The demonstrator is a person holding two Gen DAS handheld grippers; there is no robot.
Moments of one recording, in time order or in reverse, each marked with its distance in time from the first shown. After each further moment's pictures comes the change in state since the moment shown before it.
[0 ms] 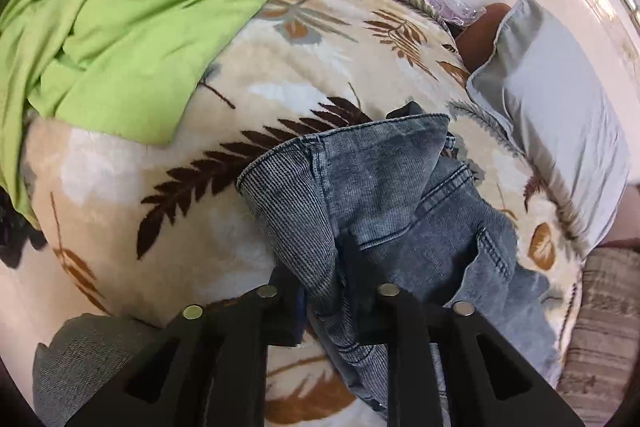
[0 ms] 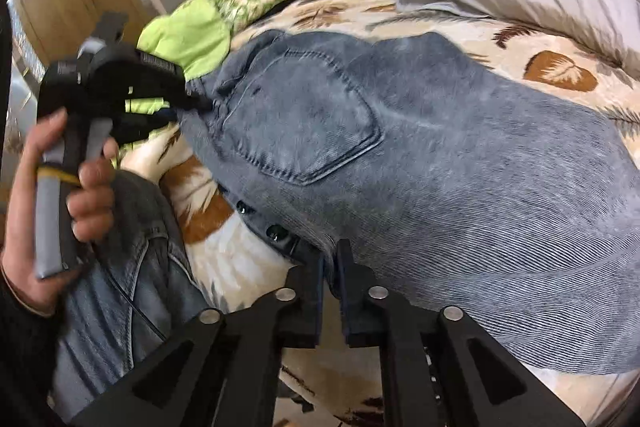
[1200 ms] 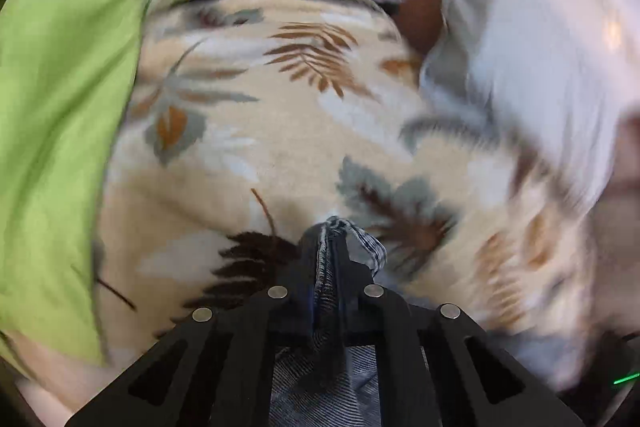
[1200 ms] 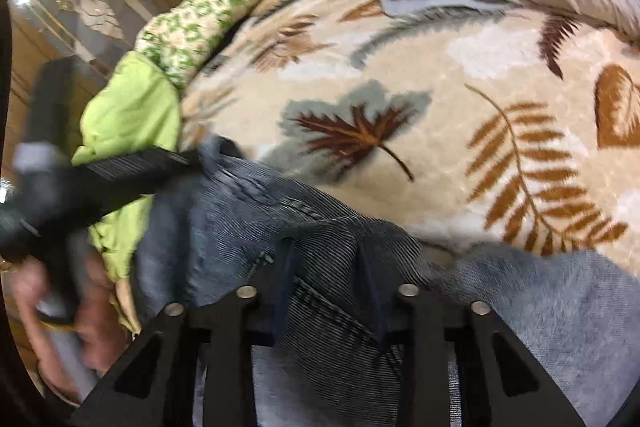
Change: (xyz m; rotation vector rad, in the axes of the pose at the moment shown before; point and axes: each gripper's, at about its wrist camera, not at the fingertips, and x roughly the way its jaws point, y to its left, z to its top) left arm 0.043 -0.064 0.107 0.197 0.080 -0.136; right arm 0.110 -0.020 0.157 0.236 0.090 0.020
